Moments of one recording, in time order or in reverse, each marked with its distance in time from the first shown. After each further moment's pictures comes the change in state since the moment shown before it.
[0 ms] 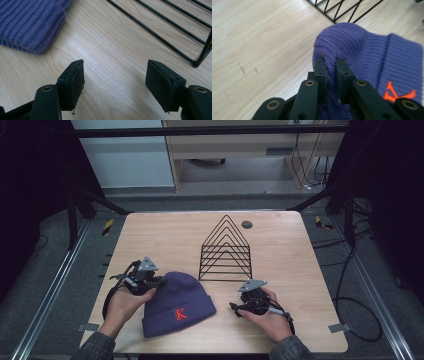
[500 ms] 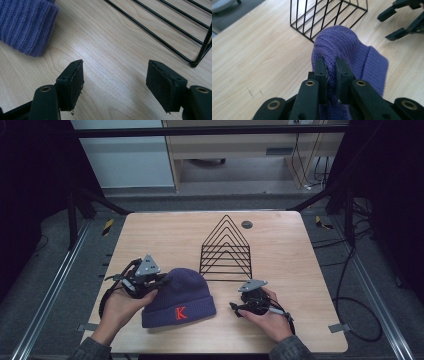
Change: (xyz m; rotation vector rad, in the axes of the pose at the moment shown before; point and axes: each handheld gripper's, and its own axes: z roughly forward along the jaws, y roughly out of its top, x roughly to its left) left arm -0.021 0.039 -0.047 -0.089 0.045 -0.005; right arm 0.000 0.000 -0.001 -0.002 -0.006 -0.003
